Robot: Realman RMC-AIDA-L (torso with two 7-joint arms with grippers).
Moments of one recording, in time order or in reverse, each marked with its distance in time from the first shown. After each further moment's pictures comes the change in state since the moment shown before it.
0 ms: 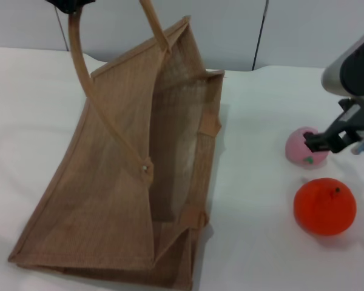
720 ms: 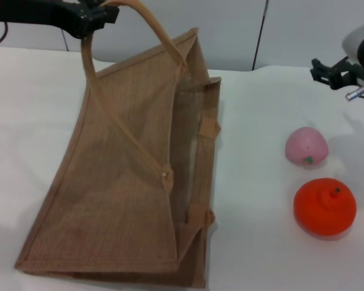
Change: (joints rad) left arm 0.024 -0.001 0.052 -0.160 -0.009 0.097 0.044; right arm -0.017 0.001 -0.009 0.379 -0.246 -0.739 0.284
